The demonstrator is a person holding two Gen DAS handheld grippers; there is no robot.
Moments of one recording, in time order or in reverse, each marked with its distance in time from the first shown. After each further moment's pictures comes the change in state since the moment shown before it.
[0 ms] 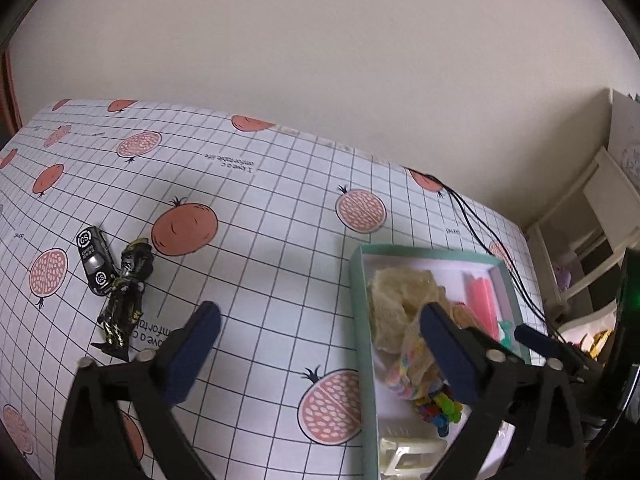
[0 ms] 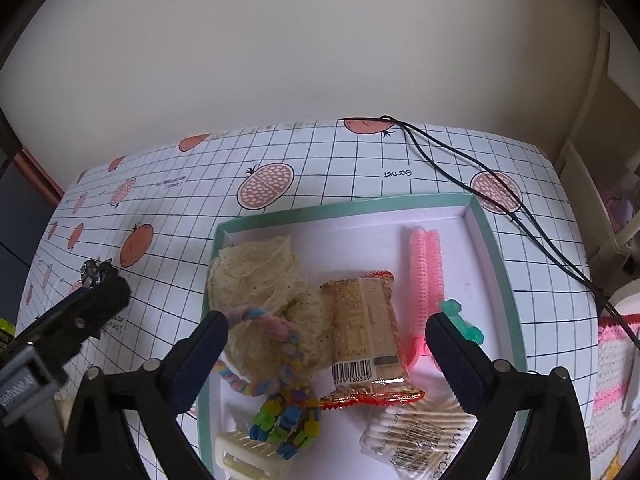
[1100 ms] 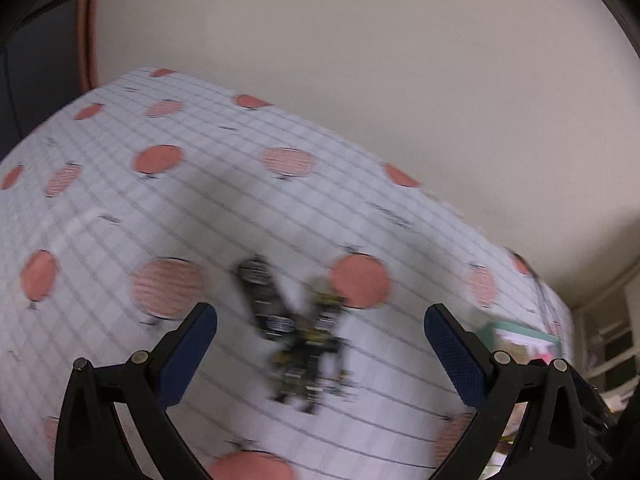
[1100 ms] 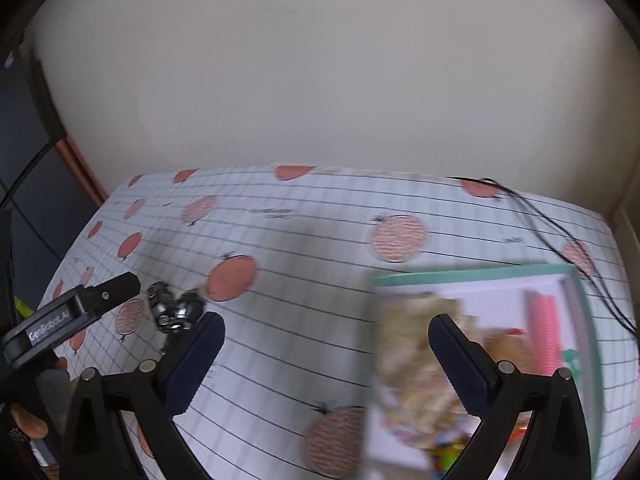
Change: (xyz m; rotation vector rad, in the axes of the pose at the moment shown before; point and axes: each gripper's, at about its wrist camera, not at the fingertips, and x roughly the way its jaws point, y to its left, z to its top) left arm -0.033 0.151 0.027 -0.237 -0.072 0.171; right arm -0.006 0.127 0.015 -0.125 -0.146 0.117
